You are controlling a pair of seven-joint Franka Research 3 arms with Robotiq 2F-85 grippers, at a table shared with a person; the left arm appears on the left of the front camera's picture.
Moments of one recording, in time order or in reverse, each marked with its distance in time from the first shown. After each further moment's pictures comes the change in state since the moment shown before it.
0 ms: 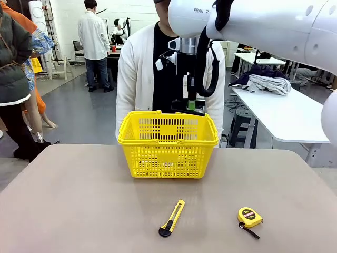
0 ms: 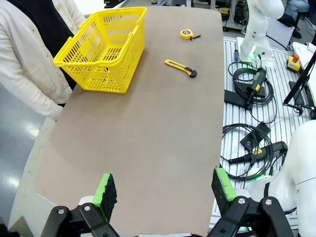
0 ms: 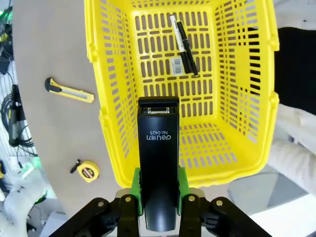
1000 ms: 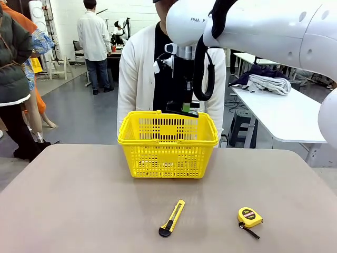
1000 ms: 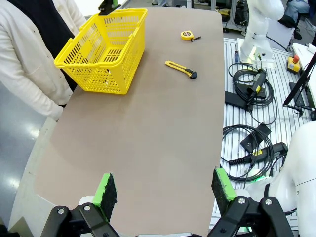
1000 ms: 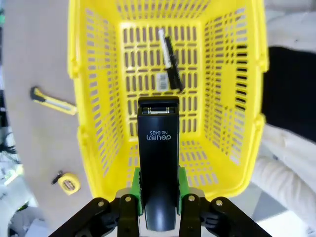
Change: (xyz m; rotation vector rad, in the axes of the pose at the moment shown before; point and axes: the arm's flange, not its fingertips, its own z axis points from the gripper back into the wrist) left arm 0.001 0.000 0.000 0.002 -0.007 0.000; right arm 0.011 -0.013 -0.019 -0.064 -0.062 0.063
